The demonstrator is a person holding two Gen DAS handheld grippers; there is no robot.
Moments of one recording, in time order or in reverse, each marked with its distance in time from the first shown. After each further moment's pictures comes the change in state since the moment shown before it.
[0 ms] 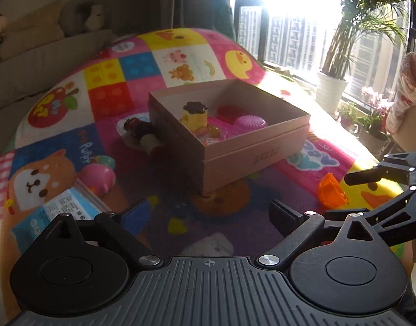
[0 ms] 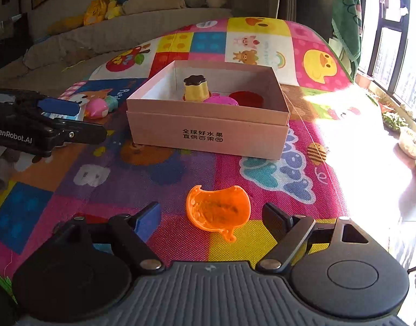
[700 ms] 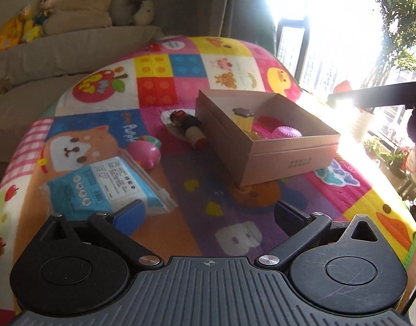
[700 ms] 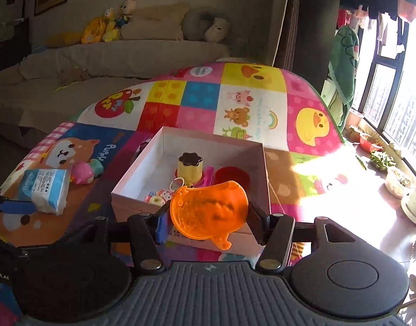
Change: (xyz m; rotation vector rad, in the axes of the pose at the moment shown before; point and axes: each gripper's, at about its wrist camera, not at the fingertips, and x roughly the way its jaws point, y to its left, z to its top) left arm -0.031 0.025 -0.019 -0.180 -0.077 0.107; right arm -0.008 -0.009 0.120 -0.067 -0.177 -0.119
